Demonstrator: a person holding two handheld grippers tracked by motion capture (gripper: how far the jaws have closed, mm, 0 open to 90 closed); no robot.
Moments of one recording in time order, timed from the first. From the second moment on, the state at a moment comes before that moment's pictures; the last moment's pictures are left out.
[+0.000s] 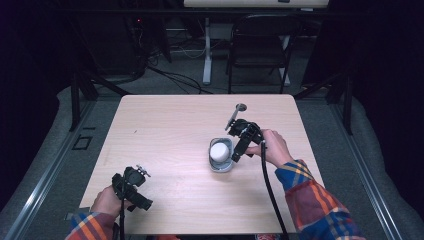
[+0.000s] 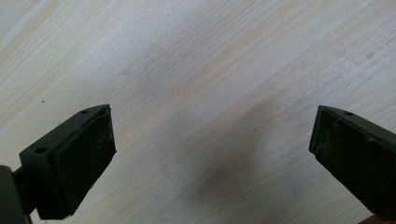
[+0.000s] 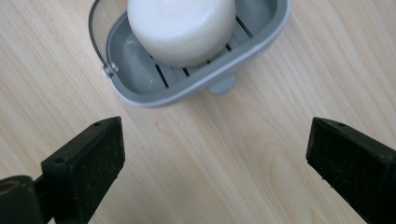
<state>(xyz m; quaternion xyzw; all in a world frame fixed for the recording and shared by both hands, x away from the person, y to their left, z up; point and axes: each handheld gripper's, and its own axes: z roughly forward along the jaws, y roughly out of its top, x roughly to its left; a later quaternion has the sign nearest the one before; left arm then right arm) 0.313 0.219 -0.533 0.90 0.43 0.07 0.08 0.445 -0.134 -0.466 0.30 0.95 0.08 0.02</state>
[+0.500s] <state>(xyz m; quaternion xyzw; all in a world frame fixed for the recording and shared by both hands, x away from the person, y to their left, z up) 0.313 0.218 -0.533 0.90 0.43 0.07 0.07 0.424 -0.175 -0.466 0.33 0.94 0.08 0.03</state>
